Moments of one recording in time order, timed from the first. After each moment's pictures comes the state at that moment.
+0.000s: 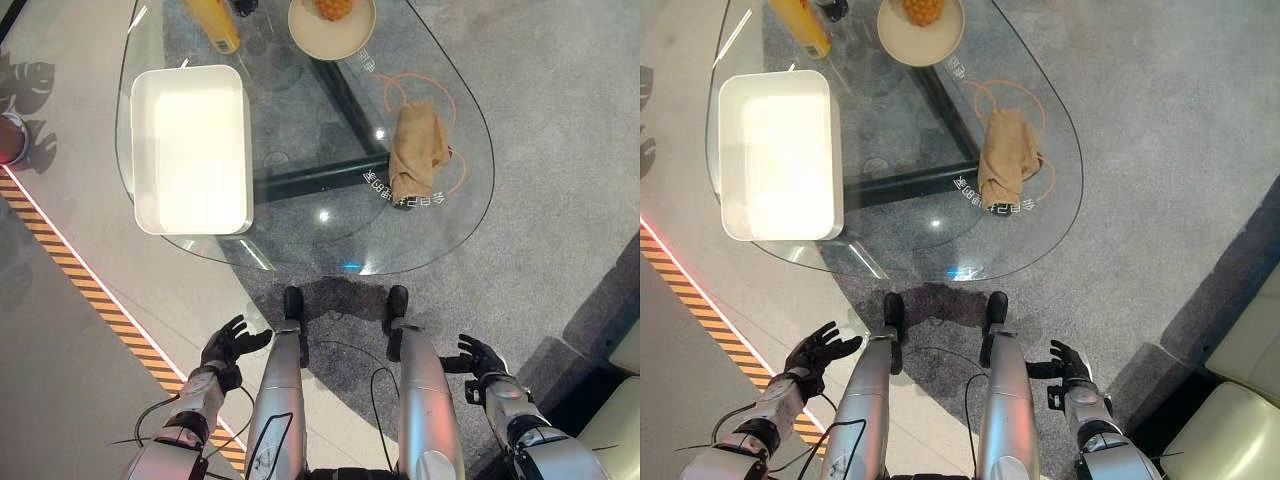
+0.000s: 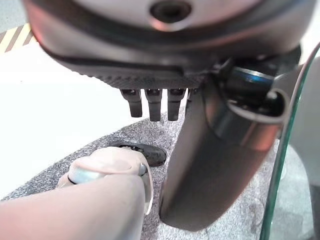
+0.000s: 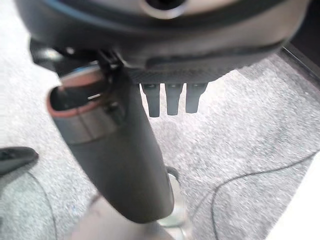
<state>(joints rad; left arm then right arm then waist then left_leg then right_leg) -0.36 0.32 -0.14 1.17 -0.61 -0.14 -0.03 -0.38 -0.36 0.13 1.26 0.33 -0.13 -0.12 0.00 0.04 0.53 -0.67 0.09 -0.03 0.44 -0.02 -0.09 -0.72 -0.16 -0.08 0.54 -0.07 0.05</state>
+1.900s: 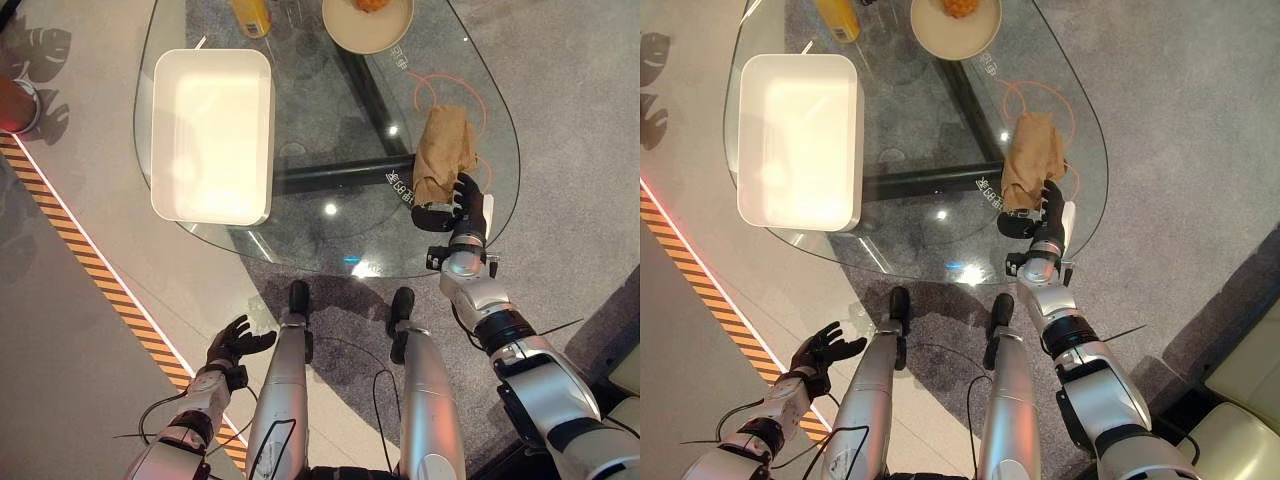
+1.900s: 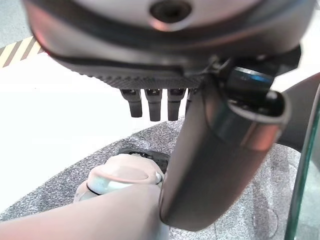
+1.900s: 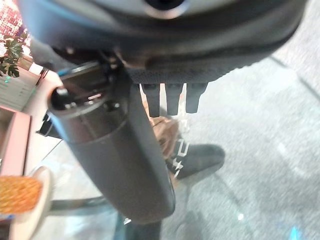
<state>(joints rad) -0.35 0.32 -0.26 1.13 -0.62 -0.13 0.03 -0.81 -0.36 0.32 0.80 0.38 0.08 -0.63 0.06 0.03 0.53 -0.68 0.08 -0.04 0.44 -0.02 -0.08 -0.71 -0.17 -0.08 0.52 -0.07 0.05</state>
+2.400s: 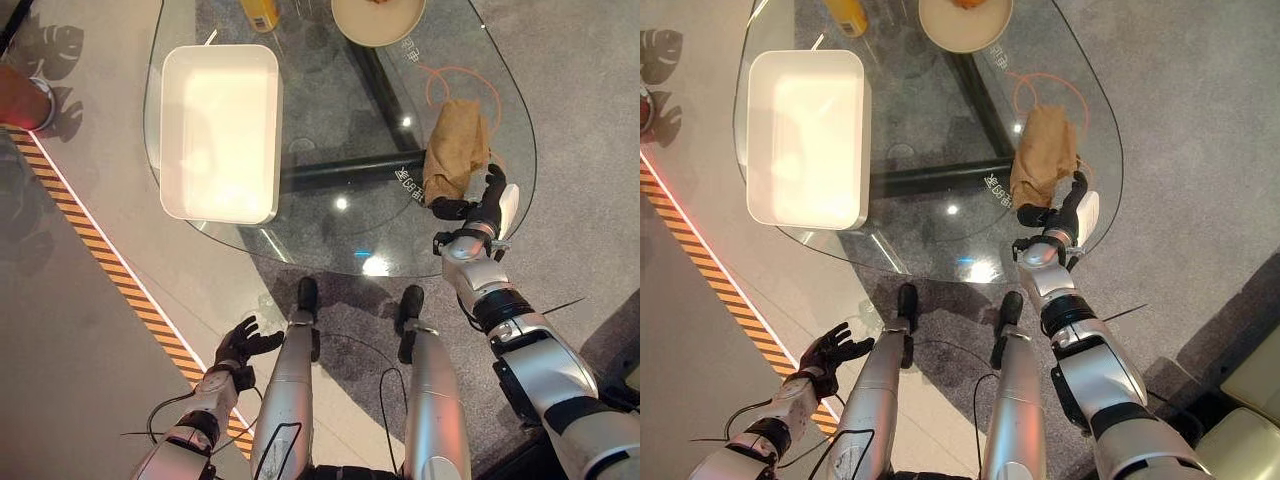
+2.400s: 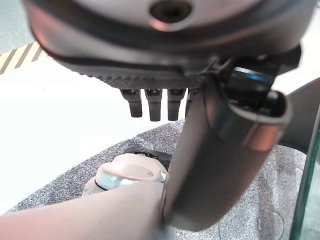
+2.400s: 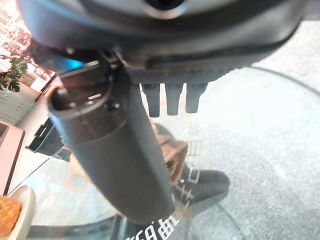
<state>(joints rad) -0.36 0.29 -0.28 1.12 -0.65 -0.13 0.03 -0.93 -0.36 0.32 0.90 0.35 0.10 -0.75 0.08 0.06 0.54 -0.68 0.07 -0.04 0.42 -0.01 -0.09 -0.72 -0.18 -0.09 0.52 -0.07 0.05</state>
